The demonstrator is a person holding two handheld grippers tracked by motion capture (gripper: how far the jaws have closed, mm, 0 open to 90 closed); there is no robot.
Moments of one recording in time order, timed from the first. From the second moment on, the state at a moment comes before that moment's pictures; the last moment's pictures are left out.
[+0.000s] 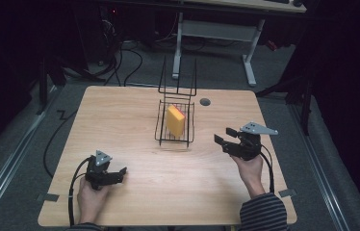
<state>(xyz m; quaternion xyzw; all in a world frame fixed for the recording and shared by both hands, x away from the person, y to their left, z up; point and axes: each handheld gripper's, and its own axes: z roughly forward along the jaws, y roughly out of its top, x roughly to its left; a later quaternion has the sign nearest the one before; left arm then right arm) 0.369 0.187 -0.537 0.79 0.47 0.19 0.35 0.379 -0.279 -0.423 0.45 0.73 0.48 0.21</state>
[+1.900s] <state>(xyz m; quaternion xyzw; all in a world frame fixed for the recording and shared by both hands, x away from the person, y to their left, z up) 0.369 0.187 -0.537 0.79 0.47 0.19 0.35 0.345 -0.327 -0.520 0.53 0.71 0.40 0.23</state>
